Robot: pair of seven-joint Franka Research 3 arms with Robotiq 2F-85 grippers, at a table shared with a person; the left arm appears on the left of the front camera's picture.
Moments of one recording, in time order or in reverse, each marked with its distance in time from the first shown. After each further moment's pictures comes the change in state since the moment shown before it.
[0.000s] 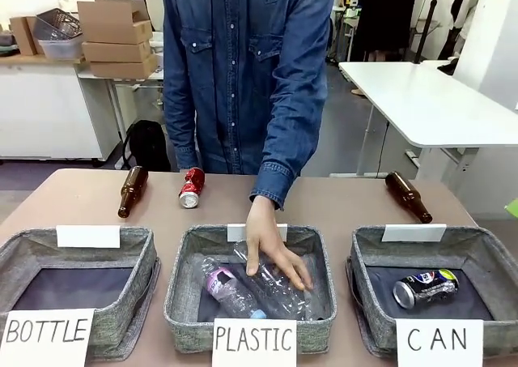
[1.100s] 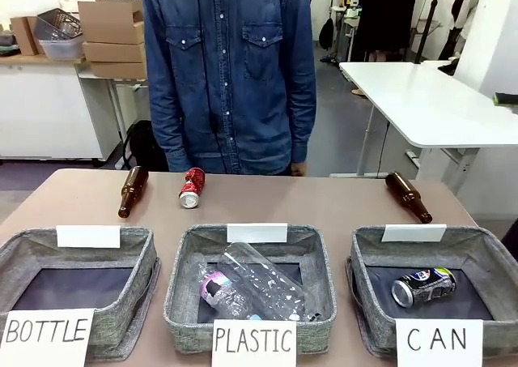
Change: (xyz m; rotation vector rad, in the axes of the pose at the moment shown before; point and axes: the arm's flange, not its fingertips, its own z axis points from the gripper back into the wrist) left arm 0.000 0.001 0.000 0.000 0.001 0.003; right arm 0.017 -0.002 0.059 0.940 -0.566 -0.214
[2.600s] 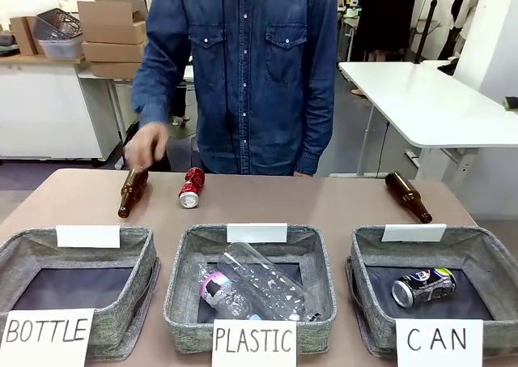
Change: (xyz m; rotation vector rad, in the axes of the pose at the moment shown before) left arm 0.002 -0.003 -0.004 0.023 0.032 -0.010; right arm -0.005 0.007 0.006 -0.033 0.020 0.025
